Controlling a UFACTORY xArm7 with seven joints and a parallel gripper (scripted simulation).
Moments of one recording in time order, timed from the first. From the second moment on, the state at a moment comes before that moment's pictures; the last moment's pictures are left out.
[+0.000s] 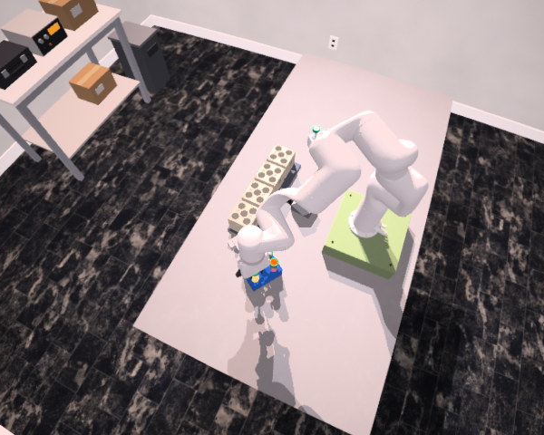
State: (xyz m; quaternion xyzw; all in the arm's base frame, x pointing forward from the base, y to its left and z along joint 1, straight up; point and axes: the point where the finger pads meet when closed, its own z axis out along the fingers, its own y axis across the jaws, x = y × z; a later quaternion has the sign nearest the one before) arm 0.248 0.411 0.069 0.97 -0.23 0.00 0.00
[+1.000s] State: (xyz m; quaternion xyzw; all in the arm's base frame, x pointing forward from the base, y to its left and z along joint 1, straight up) arm 0.248 0.411 0.042 0.97 -0.23 0.00 0.00
